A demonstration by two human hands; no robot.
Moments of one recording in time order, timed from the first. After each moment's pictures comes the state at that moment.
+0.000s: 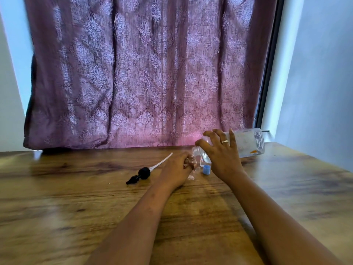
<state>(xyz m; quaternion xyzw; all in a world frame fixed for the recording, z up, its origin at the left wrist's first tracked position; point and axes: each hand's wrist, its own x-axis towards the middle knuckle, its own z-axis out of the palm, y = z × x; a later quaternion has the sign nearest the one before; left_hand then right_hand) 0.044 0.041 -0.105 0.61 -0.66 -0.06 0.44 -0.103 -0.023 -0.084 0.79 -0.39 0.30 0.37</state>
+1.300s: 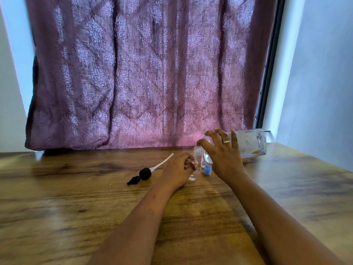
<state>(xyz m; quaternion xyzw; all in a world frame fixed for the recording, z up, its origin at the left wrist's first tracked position) 0.040 0.039 -0.105 0.61 -0.65 -0.09 0.44 -0.107 -0.023 -0.083 0.79 -0.40 0.30 0.36</state>
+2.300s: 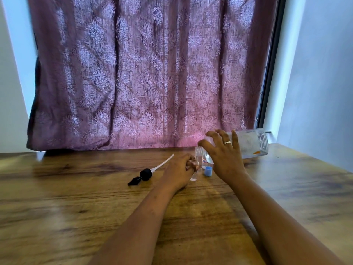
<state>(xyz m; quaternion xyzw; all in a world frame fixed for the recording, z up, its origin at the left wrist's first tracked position) 0.040 0.044 -0.103 0.62 -0.65 -0.11 0.44 -0.105 -0.021 -0.081 0.78 -0.39 0.31 0.37</state>
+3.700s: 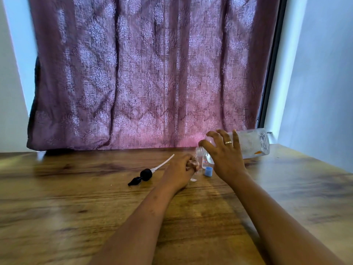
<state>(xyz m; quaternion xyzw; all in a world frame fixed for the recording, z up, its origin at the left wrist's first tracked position) 0.042 0.043 -0.103 0.61 -0.65 -0.11 0.43 -0.104 -0.021 -0.079 0.78 -0.40 0.31 0.36</state>
